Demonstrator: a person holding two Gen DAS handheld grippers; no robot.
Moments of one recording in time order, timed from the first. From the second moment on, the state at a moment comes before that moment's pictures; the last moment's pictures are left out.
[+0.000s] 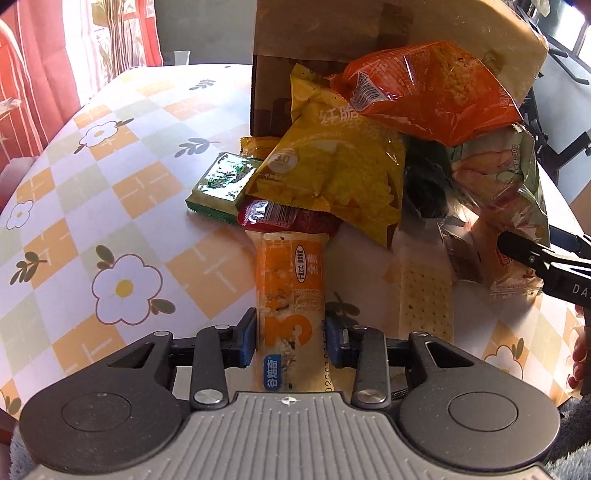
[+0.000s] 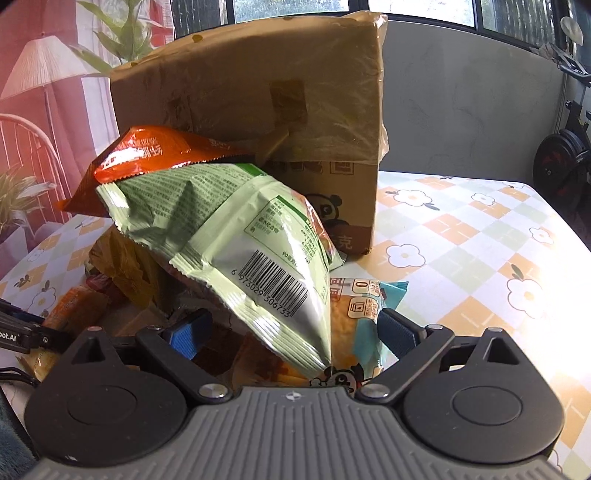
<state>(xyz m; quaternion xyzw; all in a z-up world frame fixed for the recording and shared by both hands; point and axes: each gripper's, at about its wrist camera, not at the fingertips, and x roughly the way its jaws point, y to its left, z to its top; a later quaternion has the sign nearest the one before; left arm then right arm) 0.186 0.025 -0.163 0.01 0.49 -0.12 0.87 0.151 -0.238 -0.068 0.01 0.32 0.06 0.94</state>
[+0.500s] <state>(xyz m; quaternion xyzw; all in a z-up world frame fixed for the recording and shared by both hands) 0.184 0.018 -0.165 0.03 0.48 -0.11 0.87 0.162 -0.252 -0.084 -0.01 0.36 0.06 0.93</state>
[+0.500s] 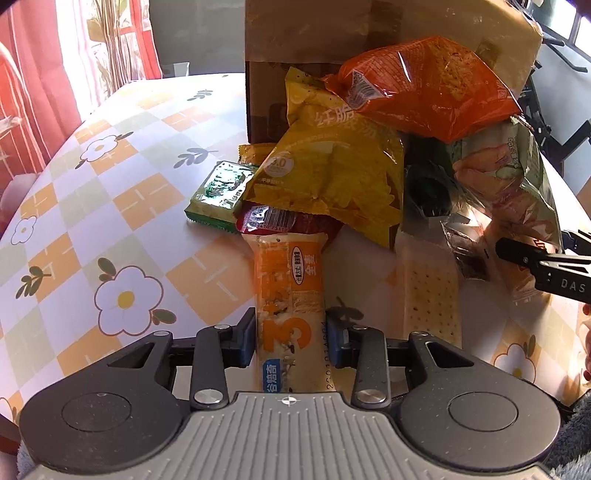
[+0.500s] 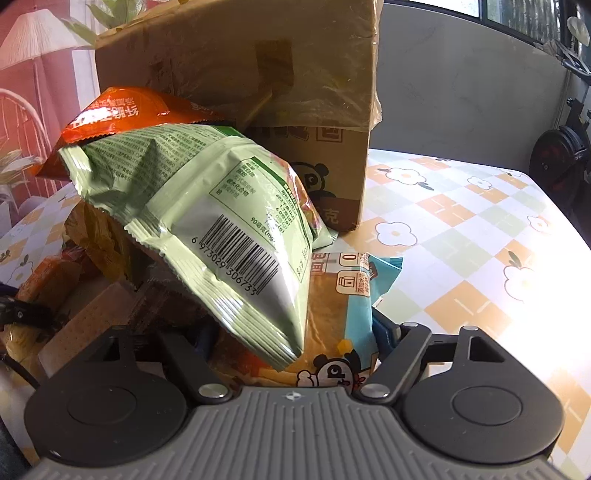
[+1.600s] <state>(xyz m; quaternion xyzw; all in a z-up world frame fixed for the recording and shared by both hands) 0.176 0.047 -0.134 -0.05 0.42 -0.08 0.90 0.140 -0.329 -0.069 -0.02 0.39 -0.03 0.92</state>
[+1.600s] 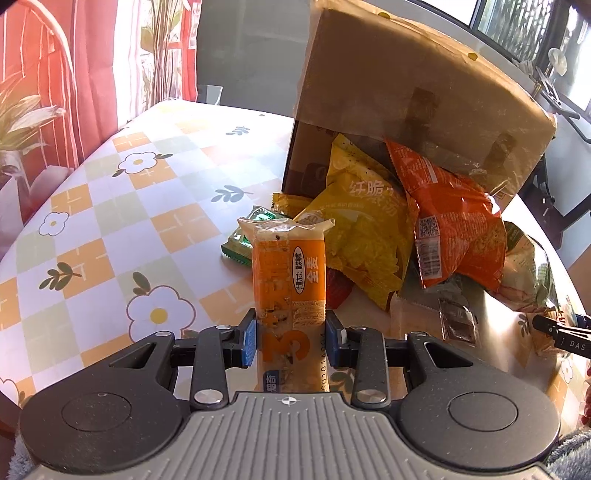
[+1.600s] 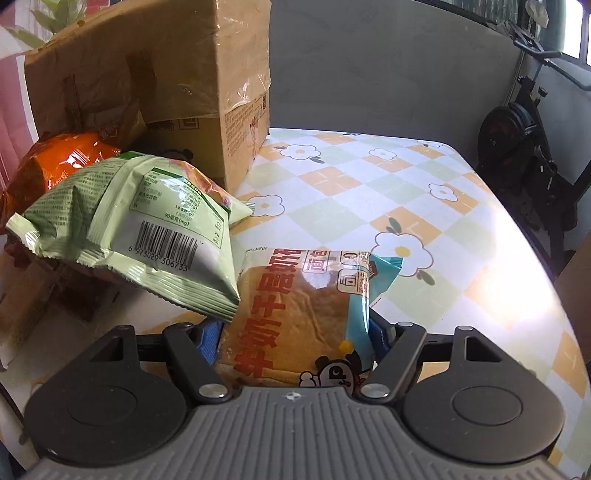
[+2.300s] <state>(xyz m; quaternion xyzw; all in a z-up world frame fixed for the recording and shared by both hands) 0.182 0.054 -0.111 -0.07 0.37 -0.10 0.92 0.155 -0.285 -0.024 -0.01 0.29 0.08 0.95</state>
